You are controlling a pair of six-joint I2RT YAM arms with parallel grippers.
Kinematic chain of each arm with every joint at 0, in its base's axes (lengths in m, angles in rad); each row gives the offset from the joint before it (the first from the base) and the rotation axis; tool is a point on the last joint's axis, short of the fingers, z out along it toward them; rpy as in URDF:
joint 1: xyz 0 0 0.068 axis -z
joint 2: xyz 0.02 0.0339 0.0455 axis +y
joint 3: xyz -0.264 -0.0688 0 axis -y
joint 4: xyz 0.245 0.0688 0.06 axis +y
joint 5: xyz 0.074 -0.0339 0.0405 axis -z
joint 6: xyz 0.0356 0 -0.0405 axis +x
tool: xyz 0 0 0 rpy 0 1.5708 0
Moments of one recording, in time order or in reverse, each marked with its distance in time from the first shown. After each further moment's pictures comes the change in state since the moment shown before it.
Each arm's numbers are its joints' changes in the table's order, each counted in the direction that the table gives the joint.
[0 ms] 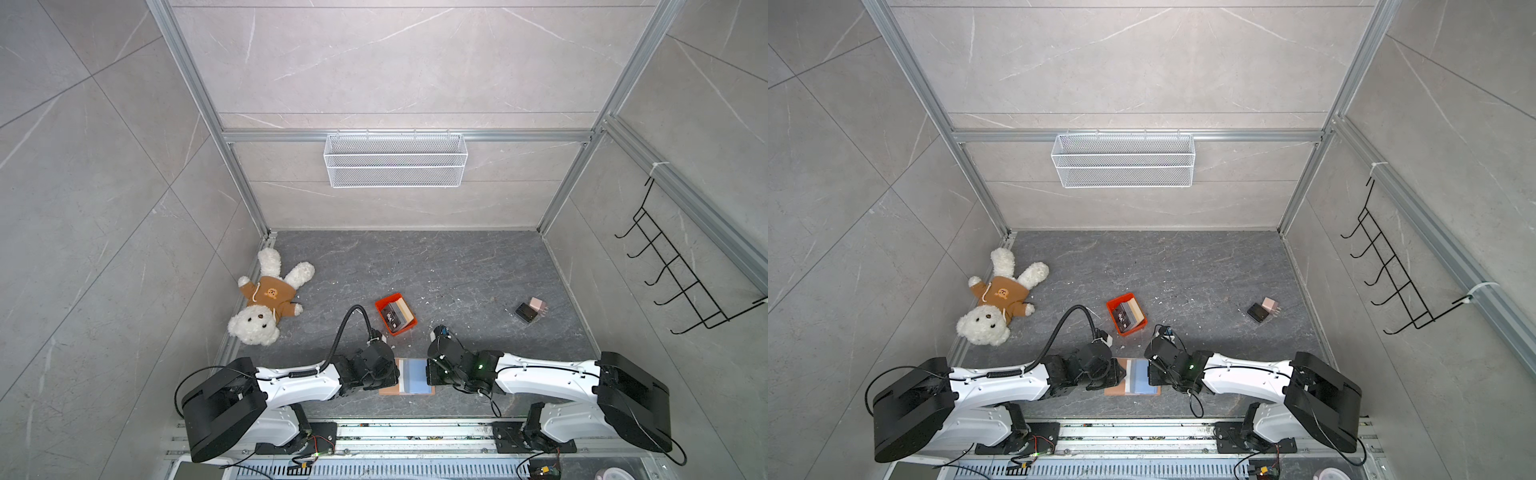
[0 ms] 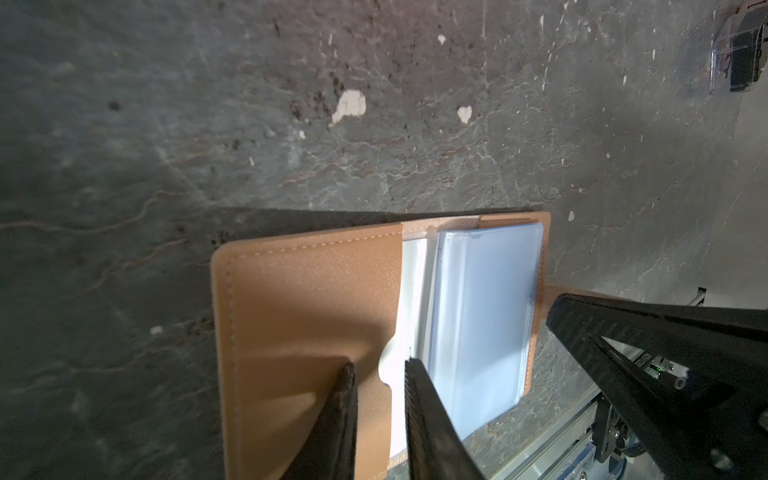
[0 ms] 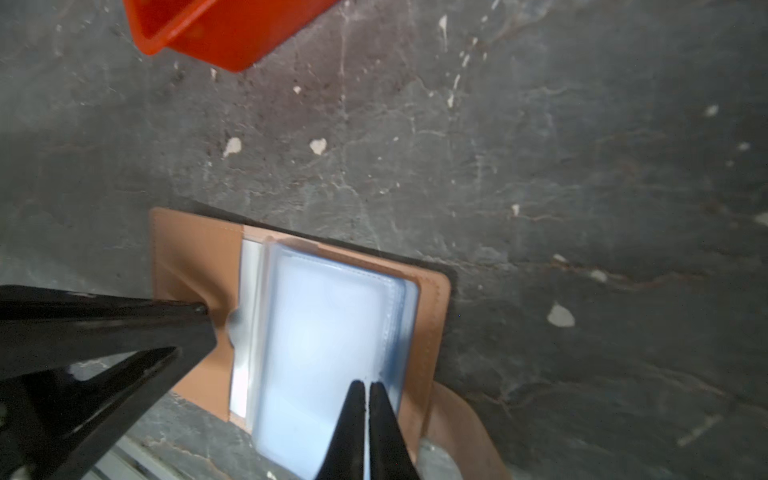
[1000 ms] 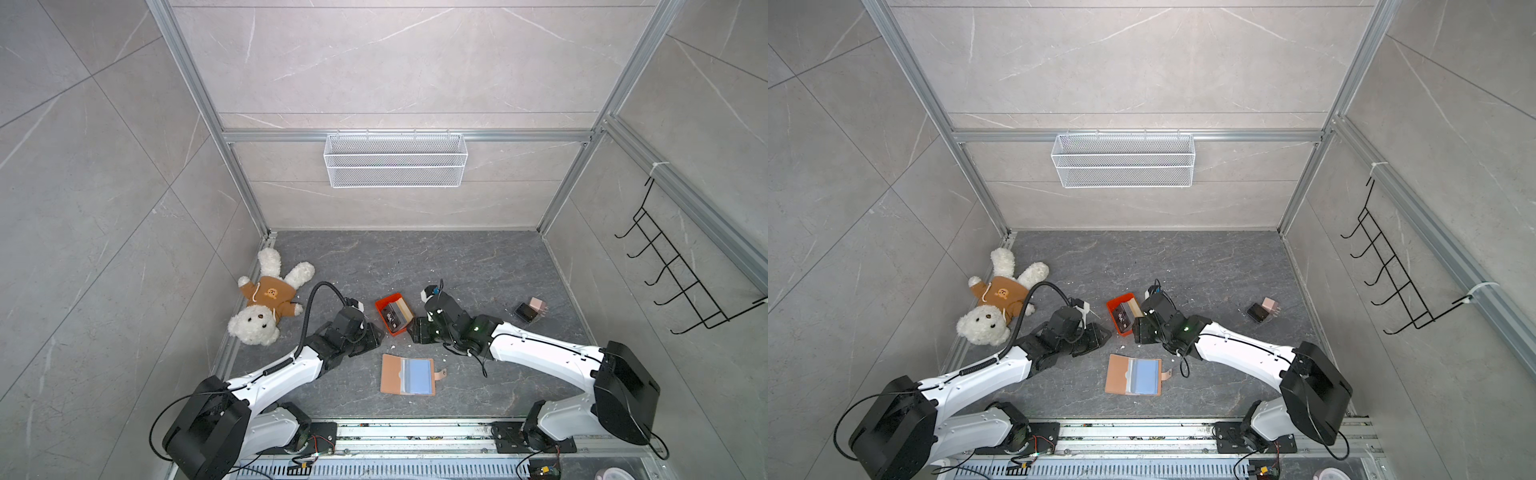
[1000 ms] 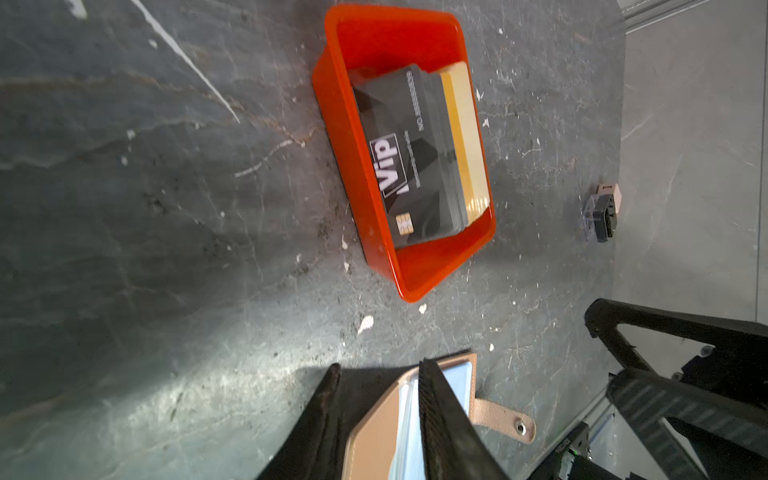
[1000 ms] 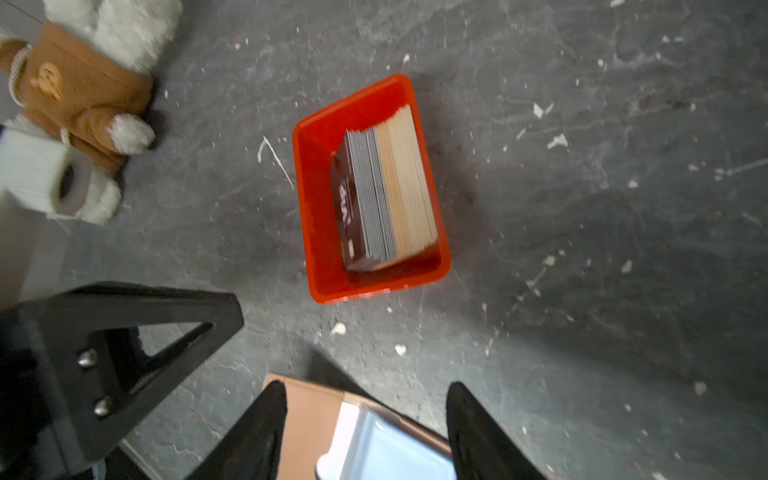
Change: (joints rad) left arm -0.406 -0.089 0.102 0.047 0.148 0.226; right arm 0.199 0.100 0.356 0.040 -0.041 -0.271
